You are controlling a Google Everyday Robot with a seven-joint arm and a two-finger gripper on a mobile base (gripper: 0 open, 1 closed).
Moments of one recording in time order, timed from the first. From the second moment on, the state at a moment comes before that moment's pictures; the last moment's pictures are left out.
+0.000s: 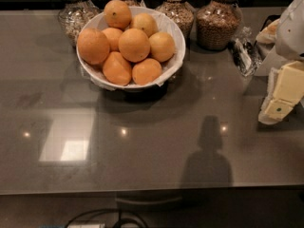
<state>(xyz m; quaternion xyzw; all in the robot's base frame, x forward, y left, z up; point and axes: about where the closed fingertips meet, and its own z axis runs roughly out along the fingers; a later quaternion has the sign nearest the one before) 0.438 -0.216 0.976 -0.60 0.78 -0.03 0.16</state>
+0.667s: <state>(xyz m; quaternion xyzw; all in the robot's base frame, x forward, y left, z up) 0.463 -0.182 0.967 -0.61 0.77 -0.02 0.19</state>
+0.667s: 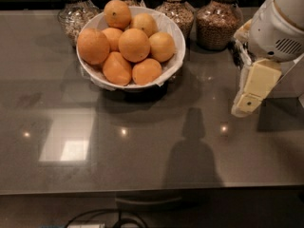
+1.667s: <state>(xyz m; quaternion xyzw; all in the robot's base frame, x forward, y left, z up) 0.486 -0.094 0.987 -0.65 0.71 0.02 0.25</state>
